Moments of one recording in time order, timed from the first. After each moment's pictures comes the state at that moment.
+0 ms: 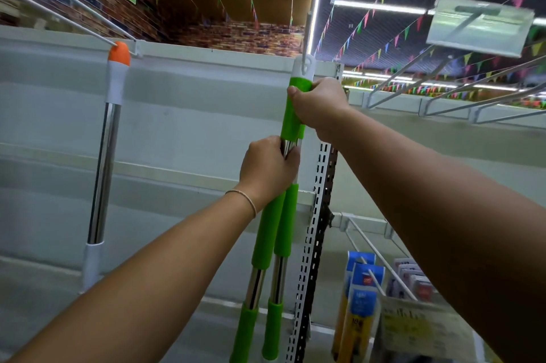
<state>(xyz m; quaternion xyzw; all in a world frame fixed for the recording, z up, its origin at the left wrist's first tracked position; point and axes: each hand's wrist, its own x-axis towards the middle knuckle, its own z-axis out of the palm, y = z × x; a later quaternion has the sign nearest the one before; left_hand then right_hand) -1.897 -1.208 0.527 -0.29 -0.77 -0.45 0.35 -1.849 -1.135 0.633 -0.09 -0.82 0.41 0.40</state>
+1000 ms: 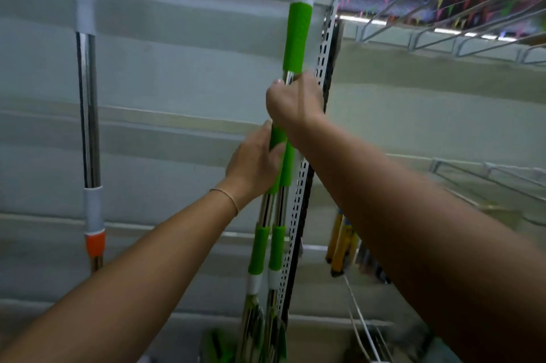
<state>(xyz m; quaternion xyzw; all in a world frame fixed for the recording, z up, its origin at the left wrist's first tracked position) -1.885 -1.243 0.429 -0.39 -0.78 -0.43 0.25 -1.830 -1.195 0.535 -0.21 -0.78 0.42 0.42</state>
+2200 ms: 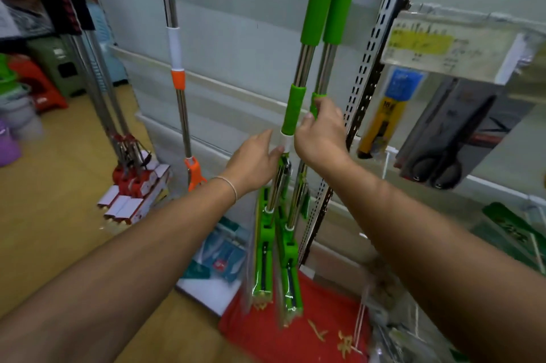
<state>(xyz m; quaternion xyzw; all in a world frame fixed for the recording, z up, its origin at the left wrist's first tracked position) -1.771 -1.273 0.216 -0.14 -0.94 -0.30 0.08 -1.740 -1.145 0.288 -0.08 -0.89 0.42 0.19</state>
